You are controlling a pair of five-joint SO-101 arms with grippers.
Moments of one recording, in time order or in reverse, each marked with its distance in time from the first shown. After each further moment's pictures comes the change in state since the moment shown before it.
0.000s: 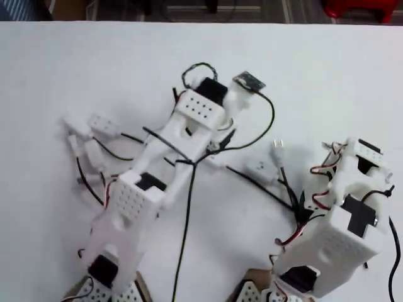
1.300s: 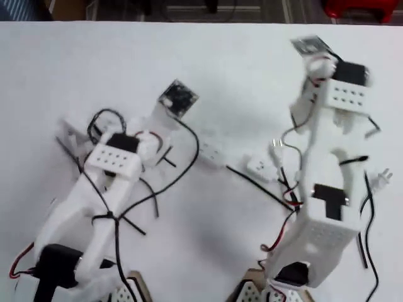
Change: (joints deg) left arm -15.7 -61.2 87.0 -56.8 -15.5; right arm -18.2 1.8 -49.8 12.9 7.0
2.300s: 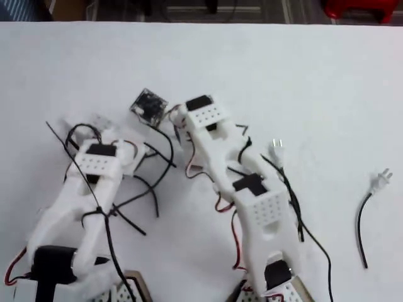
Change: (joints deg) left arm -11.6 0.2 11.7 -8.6 -3.0; right arm -38.7 19.1 9.6 -16.7 27.3
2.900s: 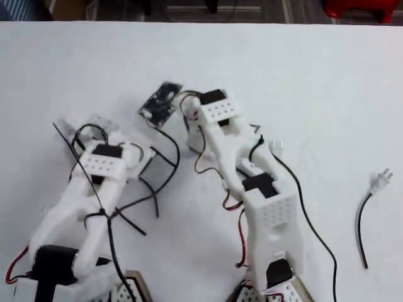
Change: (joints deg) left arm 2.7 0.0 0.0 2.1 -0.2; right arm 2.2 -5.2 2.7 -7.8 -15.7
